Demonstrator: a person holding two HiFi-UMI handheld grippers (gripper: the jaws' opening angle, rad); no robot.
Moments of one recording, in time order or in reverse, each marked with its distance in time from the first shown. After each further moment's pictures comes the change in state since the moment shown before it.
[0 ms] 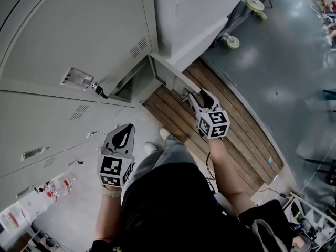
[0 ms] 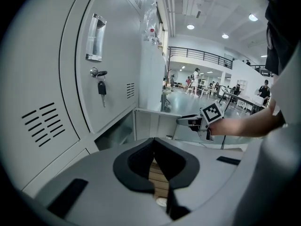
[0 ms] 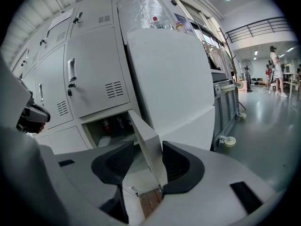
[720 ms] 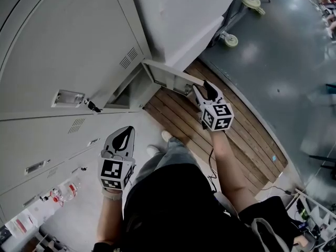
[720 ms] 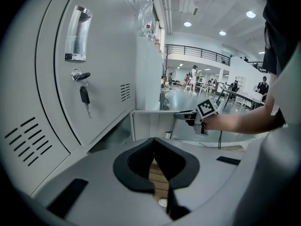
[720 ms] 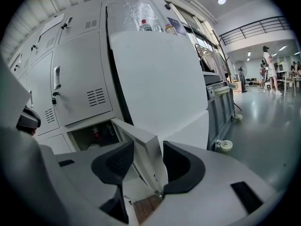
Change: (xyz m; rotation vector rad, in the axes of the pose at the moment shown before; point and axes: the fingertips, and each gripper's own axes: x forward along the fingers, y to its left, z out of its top) left arm 0.028 -0.003 0.023 0.034 0.042 -0.012; right arm 0.022 -0.057 0.029 0.032 -0.055 -0.044
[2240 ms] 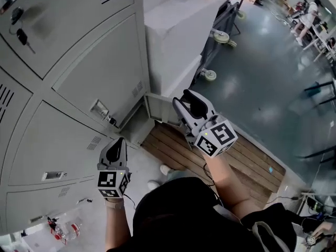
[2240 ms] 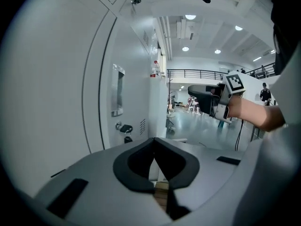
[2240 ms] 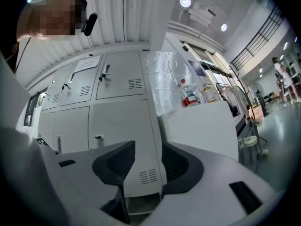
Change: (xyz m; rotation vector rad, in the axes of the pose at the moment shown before) left arm -0.079 0.057 0.060 -0.005 -0.336 0.061; right arm -0.123 0.188 0.231 -0.098 -0.463 0.207
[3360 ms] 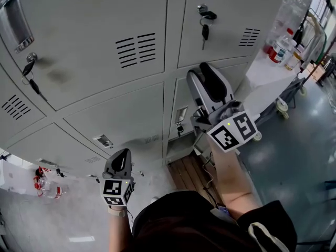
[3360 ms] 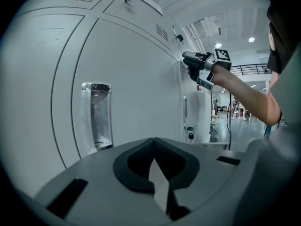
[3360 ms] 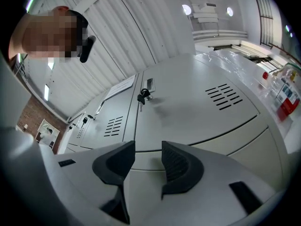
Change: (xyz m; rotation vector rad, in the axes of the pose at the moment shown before) left arm 0.088 0.032 0.076 -0.087 -0.038 0.544; right arm 0.217 -0.060 0.205 0.032 -0.332 0.594
